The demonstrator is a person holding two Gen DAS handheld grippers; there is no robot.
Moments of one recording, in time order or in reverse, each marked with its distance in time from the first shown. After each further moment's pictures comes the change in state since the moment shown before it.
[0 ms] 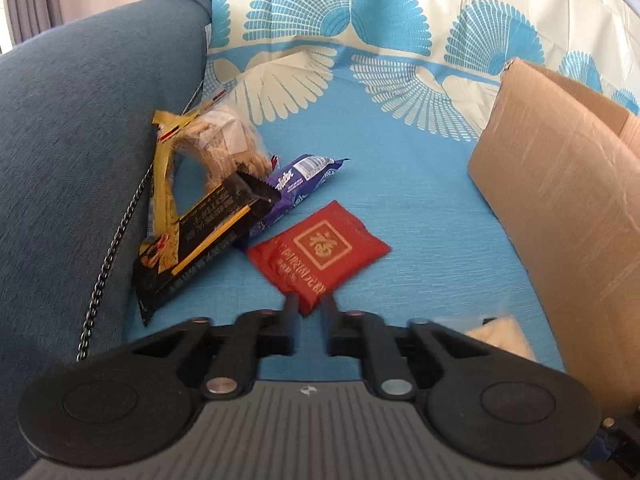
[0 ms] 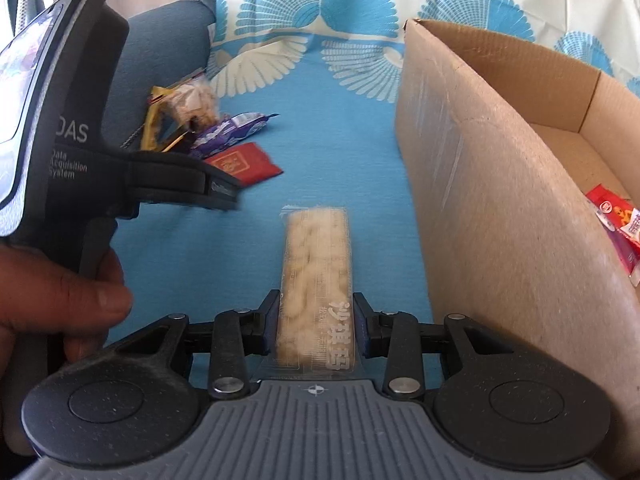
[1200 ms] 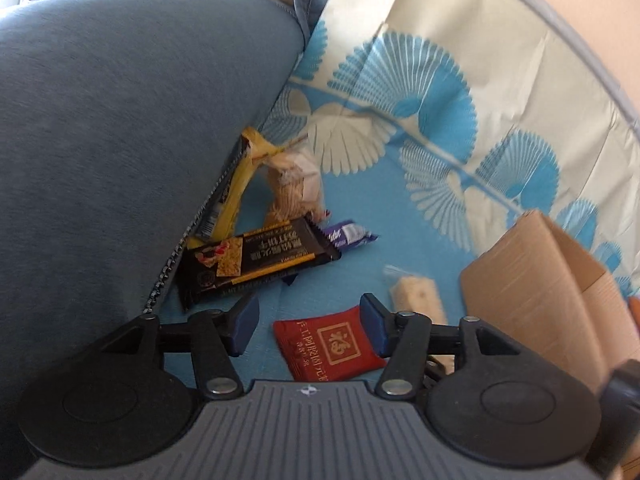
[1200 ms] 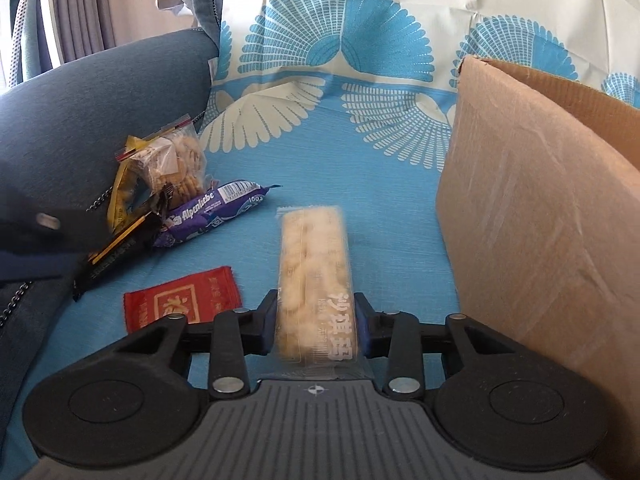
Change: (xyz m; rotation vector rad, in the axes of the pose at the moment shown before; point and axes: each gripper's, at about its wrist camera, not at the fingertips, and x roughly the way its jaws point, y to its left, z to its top) left arm -0.033 0.057 0.006 -0.367 -0.086 -0.103; right arm 0.077 0.002 0.059 -0.044 -0.143 0.031
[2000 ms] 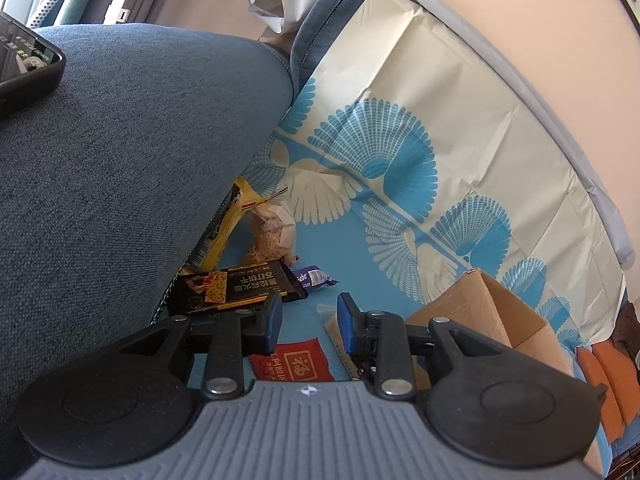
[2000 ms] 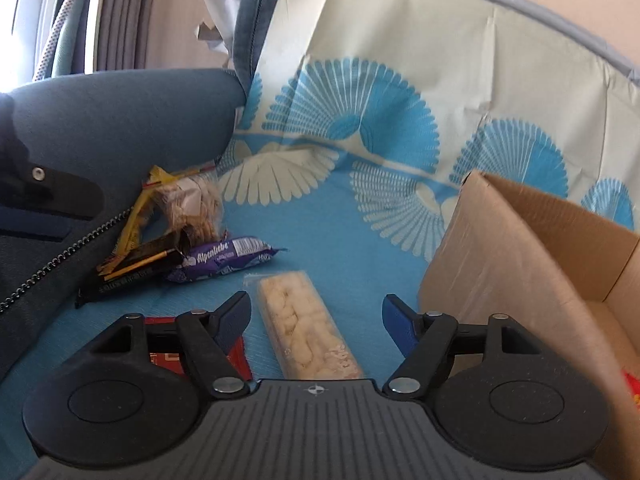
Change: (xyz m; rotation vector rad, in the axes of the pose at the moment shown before) left arm -0.051 0.022 0.005 -0.127 -0.132 -0.155; right arm -0.019 0.023 0.008 -0.187 -0.176 -0.061
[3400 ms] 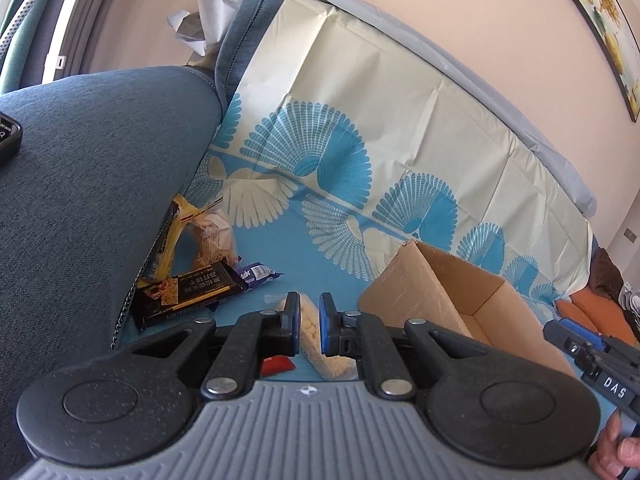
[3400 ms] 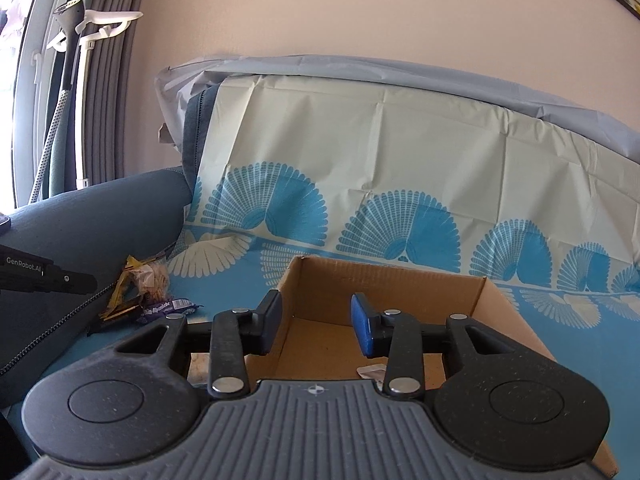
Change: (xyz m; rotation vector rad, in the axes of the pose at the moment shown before) left arm -0.041 -0.034 -0.015 0.177 -0.023 -0.119; right arm -0.188 -0.134 0.010 0.046 -0.188 -0.040
